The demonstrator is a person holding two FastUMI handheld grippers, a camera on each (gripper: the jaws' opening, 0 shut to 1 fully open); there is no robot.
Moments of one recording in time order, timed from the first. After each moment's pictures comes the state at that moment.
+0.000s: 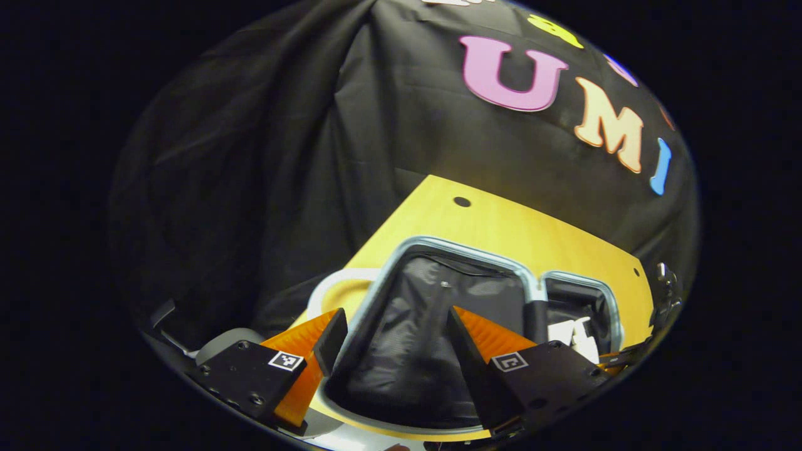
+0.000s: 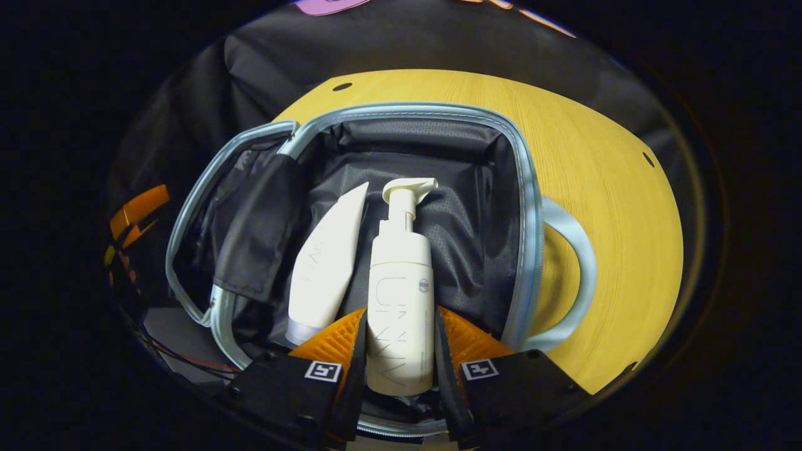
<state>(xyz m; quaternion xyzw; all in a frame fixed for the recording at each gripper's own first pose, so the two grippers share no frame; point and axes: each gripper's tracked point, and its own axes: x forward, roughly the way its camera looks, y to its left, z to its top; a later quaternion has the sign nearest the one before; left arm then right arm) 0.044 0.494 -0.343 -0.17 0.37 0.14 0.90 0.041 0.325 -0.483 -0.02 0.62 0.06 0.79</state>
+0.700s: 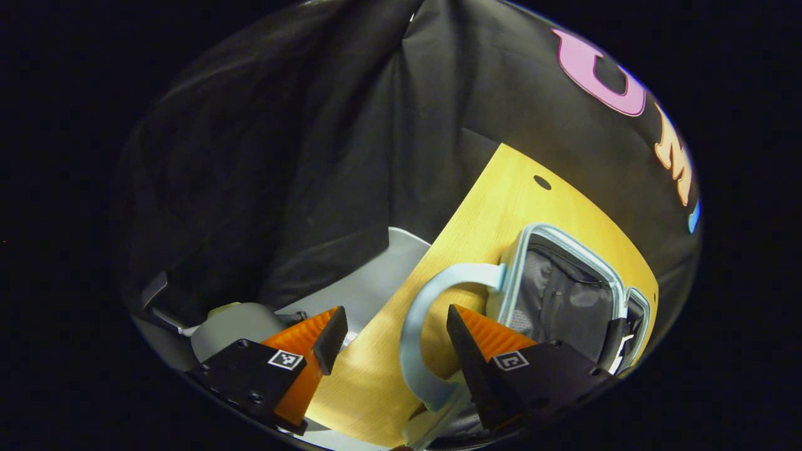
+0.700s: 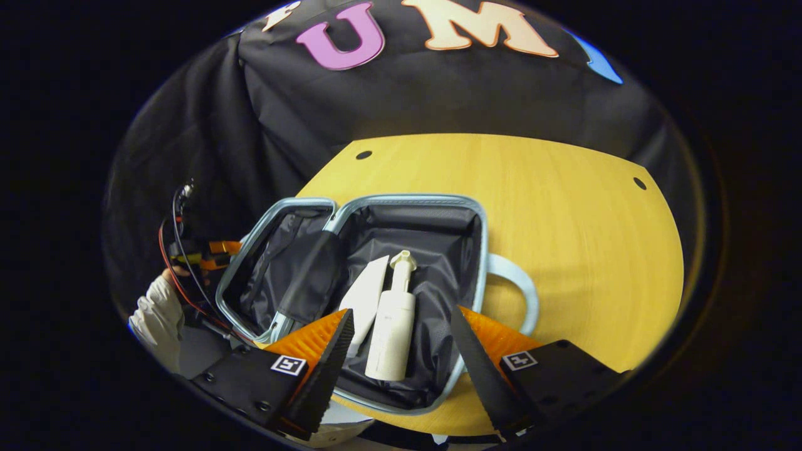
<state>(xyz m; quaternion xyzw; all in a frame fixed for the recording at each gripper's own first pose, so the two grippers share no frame) 0.047 0.568 -0.450 -0.23 0.46 0.19 0.84 0.076 0.300 -0.373 0.06 0.49 0.09 0.87</state>
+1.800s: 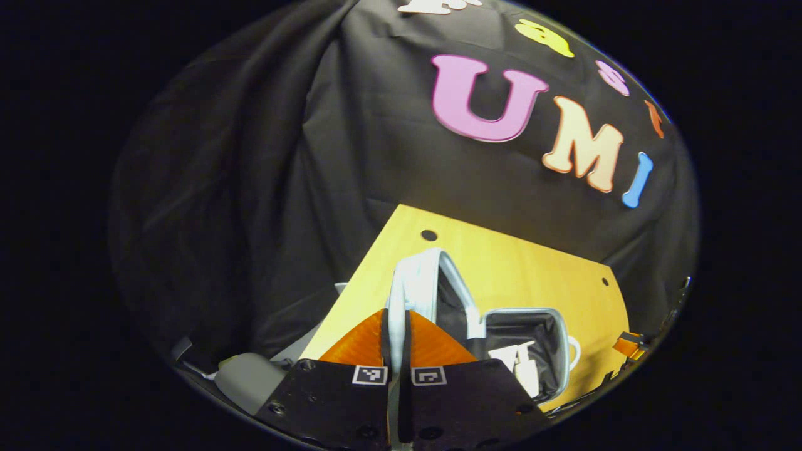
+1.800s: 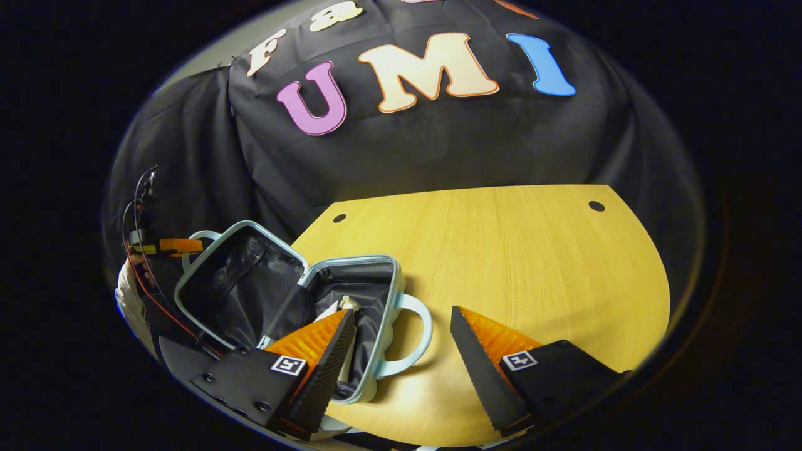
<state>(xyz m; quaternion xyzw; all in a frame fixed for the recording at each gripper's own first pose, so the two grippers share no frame) 0.104 0.449 -0.191 -0.15 0.35 0.06 0.92 0.091 0.172 -0.295 0.09 0.38 0.06 0.92</state>
